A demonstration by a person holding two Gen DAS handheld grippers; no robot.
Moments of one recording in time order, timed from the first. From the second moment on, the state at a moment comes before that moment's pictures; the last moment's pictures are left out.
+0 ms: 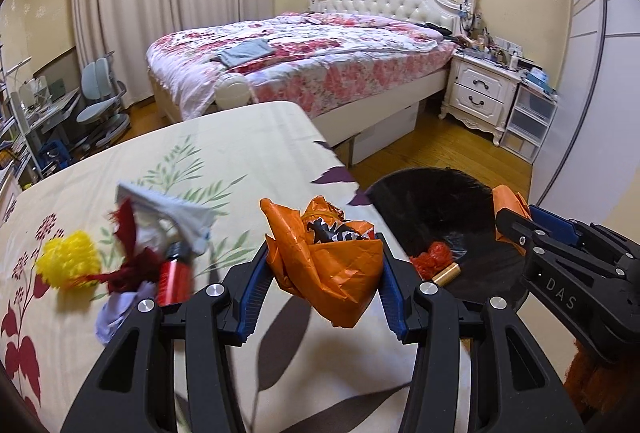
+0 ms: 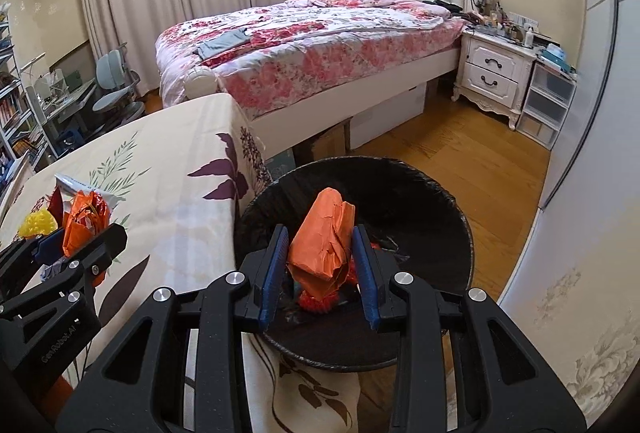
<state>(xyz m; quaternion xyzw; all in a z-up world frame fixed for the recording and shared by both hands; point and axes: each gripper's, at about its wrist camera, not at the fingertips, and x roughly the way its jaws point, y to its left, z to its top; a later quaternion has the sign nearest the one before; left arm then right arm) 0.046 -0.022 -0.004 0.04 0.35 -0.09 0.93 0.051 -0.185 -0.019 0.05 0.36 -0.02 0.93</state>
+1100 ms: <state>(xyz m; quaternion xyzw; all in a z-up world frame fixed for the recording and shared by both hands) 0.105 -0.095 -0.029 0.07 0.36 -0.11 0.92 0.085 -0.241 -0.047 0.08 0.37 -0.06 0.92</state>
